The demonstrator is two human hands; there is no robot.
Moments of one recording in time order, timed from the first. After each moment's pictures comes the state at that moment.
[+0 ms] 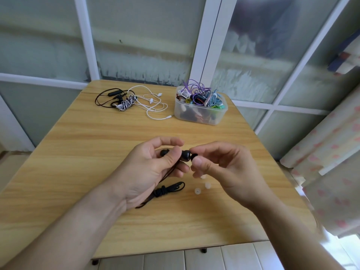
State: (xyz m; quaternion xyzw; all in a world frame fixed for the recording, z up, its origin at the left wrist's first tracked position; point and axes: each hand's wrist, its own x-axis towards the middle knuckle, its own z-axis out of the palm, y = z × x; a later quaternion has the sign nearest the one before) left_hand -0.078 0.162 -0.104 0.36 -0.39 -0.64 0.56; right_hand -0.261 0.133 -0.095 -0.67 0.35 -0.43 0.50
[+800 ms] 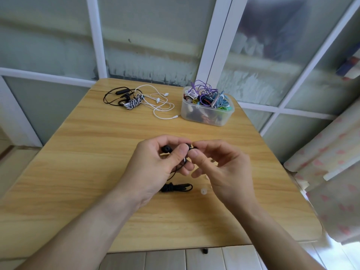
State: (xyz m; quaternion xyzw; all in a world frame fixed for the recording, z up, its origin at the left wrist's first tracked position) left_hand -0.078 0.162 -0.113 0.42 -0.45 -0.51 0.60; right_hand -0.231 0.142 -0.104 -0.63 0.36 -0.52 0.46
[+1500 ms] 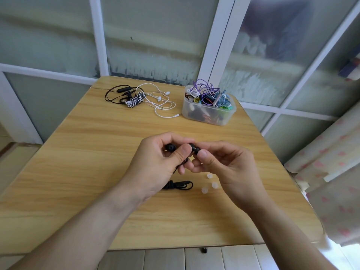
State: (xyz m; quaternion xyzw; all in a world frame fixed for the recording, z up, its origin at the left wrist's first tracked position) left_hand -0.078 0.159 -0.114 0.43 -0.51 -0.47 0.58; right_hand -0.243 0.136 -0.102 -0.61 0.32 -0.48 0.54
